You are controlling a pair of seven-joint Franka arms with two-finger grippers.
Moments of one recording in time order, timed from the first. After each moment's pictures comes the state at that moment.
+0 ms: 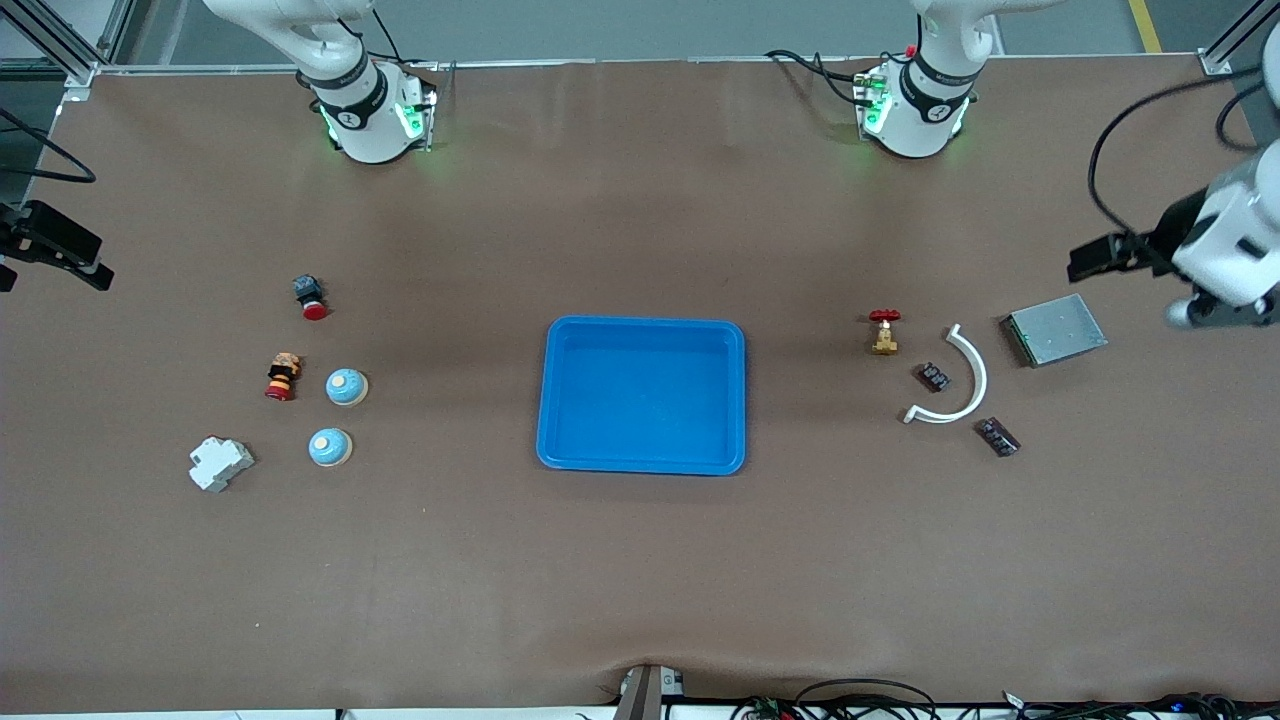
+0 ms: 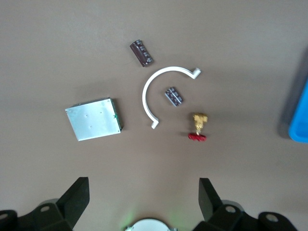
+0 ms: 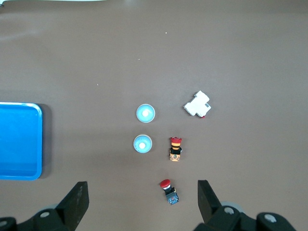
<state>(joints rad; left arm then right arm) 0.09 0.07 -0.10 -1.70 0.02 1.58 -0.09 0.00 0.04 -0.05 -1.43 0.02 1.56 -0.04</state>
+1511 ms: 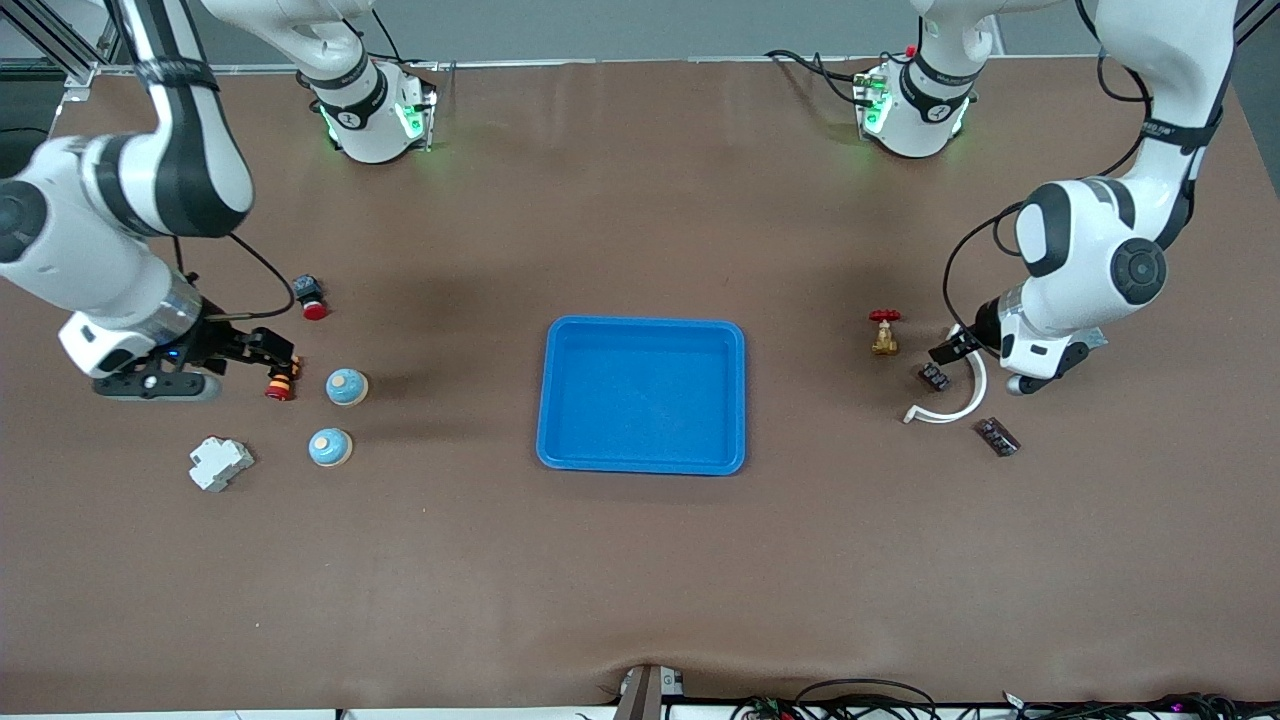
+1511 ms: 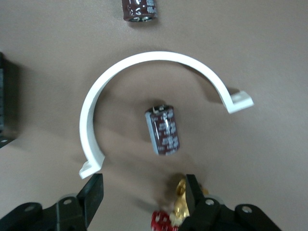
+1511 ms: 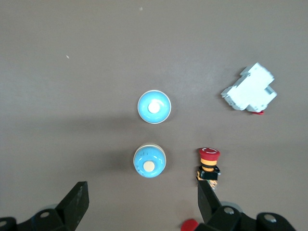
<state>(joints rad) 0.10 0.25 -0.13 -2.30 -0.16 2.42 -0.47 0.06 0.09 -0.05 -2.11 0.02 2.26 0.02</state>
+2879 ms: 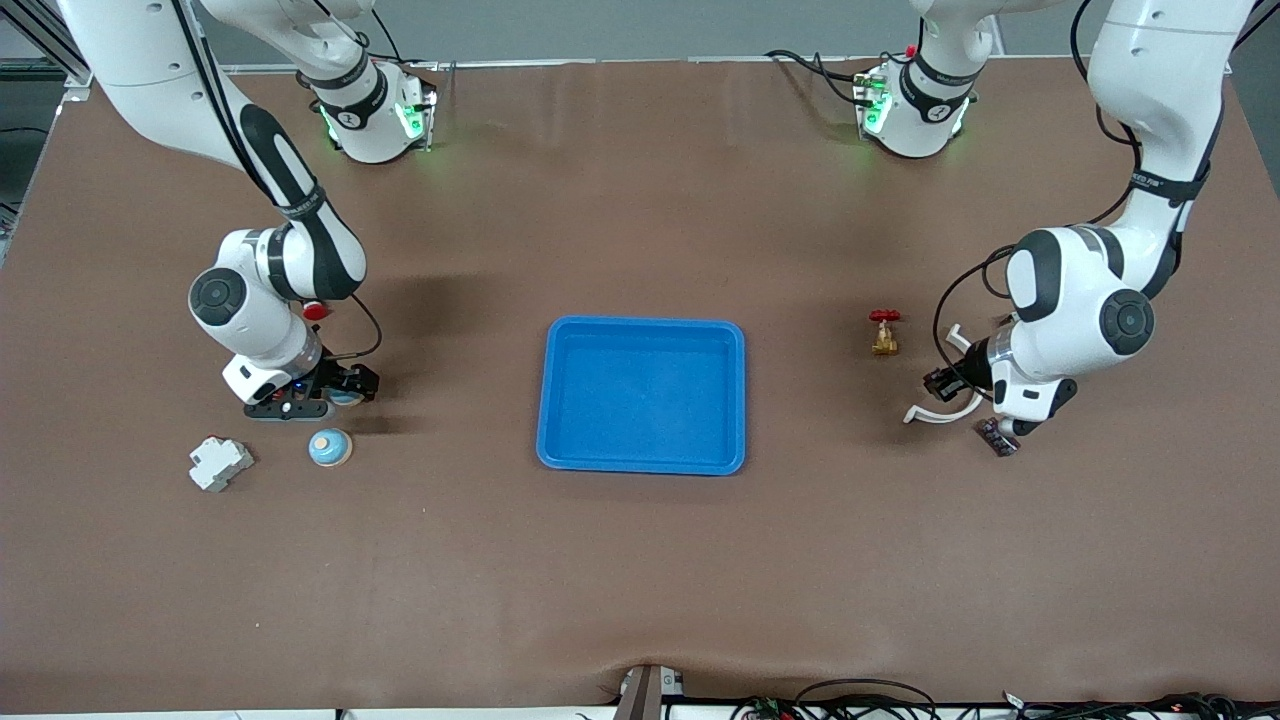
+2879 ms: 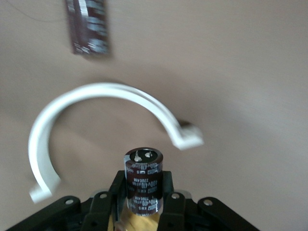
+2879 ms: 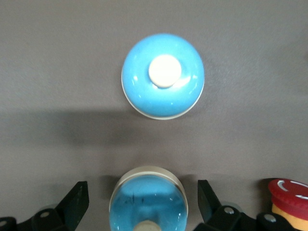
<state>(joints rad) 0.09 0.36 -0.19 -2.06 -0.16 2.29 -0.60 0.09 0.42 -0.05 -2.28 0.01 2.76 0.02</state>
